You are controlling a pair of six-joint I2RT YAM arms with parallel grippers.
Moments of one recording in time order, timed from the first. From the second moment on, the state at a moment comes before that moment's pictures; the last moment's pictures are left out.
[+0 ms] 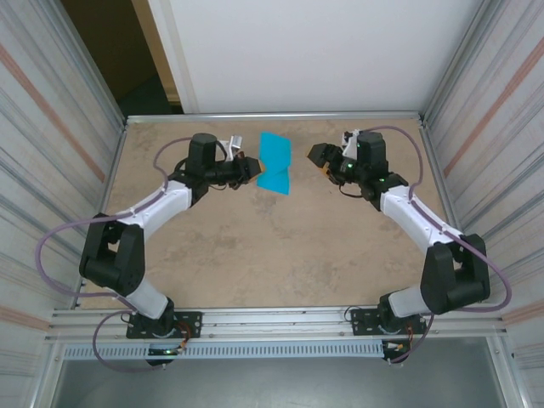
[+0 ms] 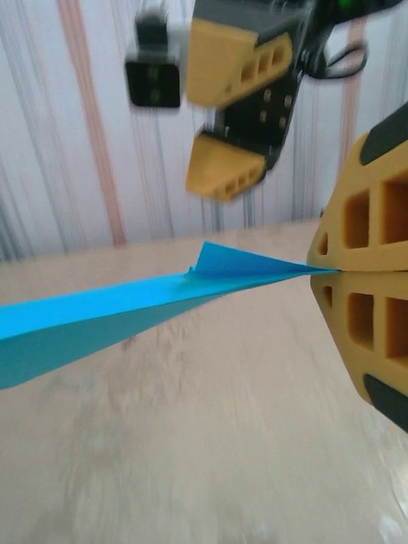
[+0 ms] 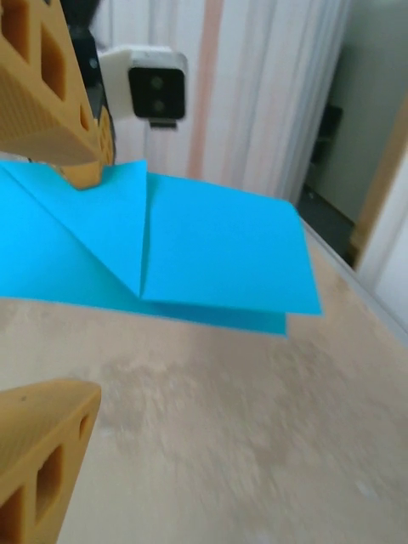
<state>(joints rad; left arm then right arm) -0.38 1.58 1.11 -0.06 0.68 -0.83 0.28 1.40 1.01 -0.07 -0.47 0.92</state>
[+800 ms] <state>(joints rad) -0.70 2.01 1.70 -1.12 -0.62 -0.28 0.27 1.35 0.97 -0.29 -0.17 0.83</state>
